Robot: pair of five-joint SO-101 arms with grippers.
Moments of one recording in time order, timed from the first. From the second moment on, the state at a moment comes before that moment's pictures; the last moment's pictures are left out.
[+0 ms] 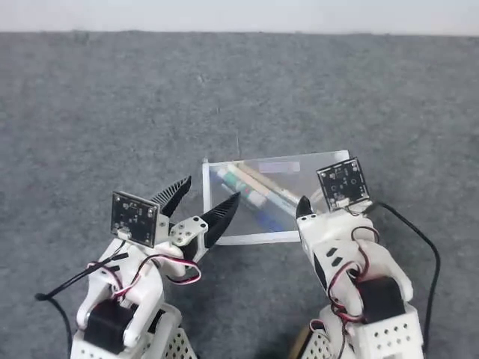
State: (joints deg) left arm 14.8 -101.6 73.9 61.4 9.0; right arm -18.0 -83.8 67.6 62.9 2.9
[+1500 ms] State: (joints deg) left arm 13.3 -103.3 73.9 60.8 3.3; right arm -18.5 -103.4 78.1 65.3 2.1
